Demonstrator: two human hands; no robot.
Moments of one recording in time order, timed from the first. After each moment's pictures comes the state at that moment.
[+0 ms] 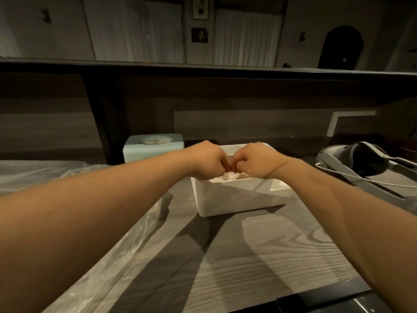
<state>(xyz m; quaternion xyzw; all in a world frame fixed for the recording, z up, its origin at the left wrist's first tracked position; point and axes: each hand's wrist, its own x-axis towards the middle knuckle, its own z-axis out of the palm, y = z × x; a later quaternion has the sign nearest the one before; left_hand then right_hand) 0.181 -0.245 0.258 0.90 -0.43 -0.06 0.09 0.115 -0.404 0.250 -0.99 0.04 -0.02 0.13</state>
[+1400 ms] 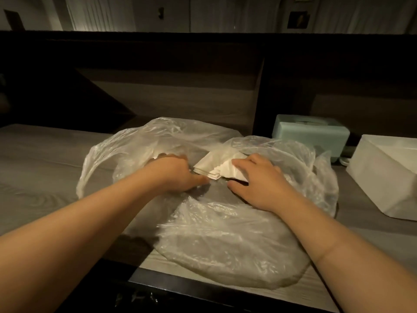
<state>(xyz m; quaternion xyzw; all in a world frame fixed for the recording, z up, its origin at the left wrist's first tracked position) 0.217 0.154 0.186 1.00 -0.04 -0.06 0.02 0.194 -0.068 0.144 -0.98 -0.10 -0.11 0.14</state>
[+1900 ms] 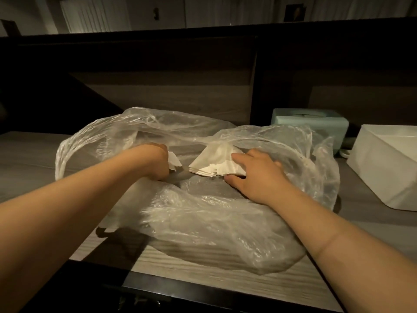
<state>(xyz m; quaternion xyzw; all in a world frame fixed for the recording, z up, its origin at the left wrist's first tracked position) 0.228 0.162 0.216 0.99 0.03 -0.10 -0.10 0.204 -0.068 0.142 -0.98 -0.06 -0.12 0.14</state>
